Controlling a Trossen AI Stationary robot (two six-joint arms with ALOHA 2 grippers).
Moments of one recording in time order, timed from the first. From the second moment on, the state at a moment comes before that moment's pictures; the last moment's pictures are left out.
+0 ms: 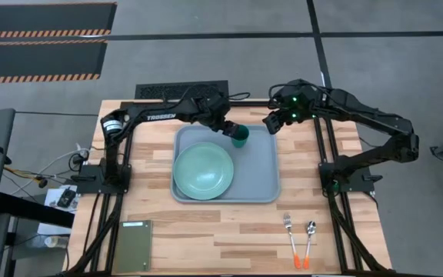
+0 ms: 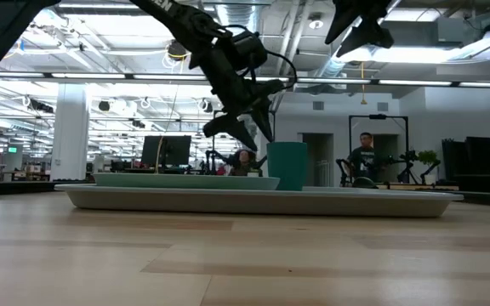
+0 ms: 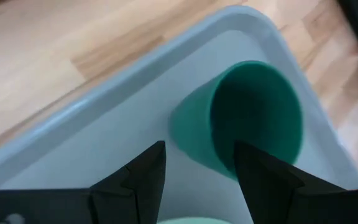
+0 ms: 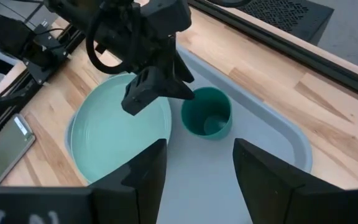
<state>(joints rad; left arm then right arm) 0.41 1.97 1.56 -0.54 0.10 -0.60 -0.36 1.24 1.40 -0.93 0.03 0.54</state>
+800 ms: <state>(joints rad) 0.40 2.00 1.57 -0.55 0.08 -0.57 -0.36 1.24 1.40 -0.93 0.03 0.54</state>
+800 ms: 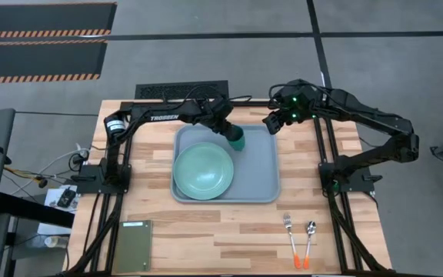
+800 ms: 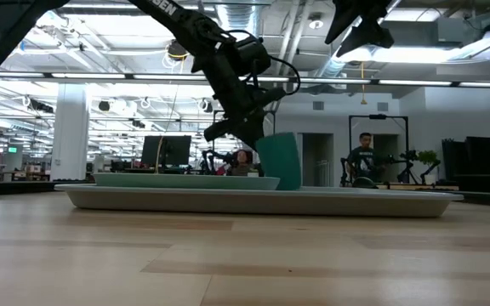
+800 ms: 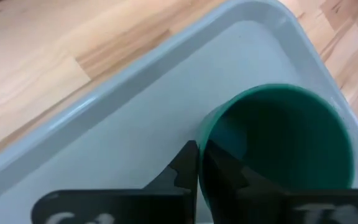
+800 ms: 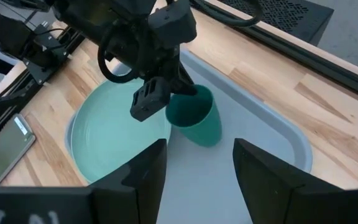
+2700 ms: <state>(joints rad) 0.61 1.57 1.11 -0.80 -0.15 -0.52 -0.37 1.24 1.40 -0.99 0.03 0.52</state>
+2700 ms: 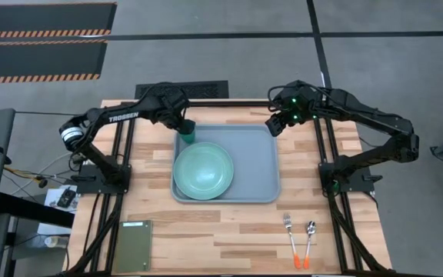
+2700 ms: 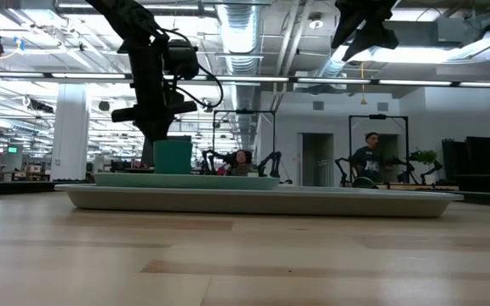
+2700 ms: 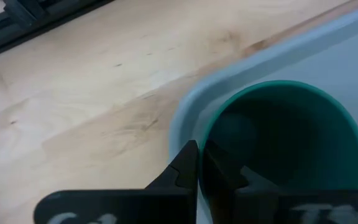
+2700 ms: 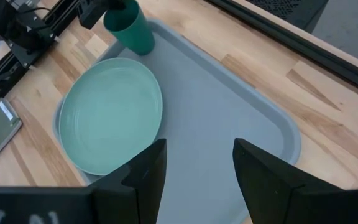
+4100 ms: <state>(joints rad) 0.61 1.49 1.12 -0.80 -0.16 -0.52 -0.37 1.24 1.40 -0.99 0.03 0.52</state>
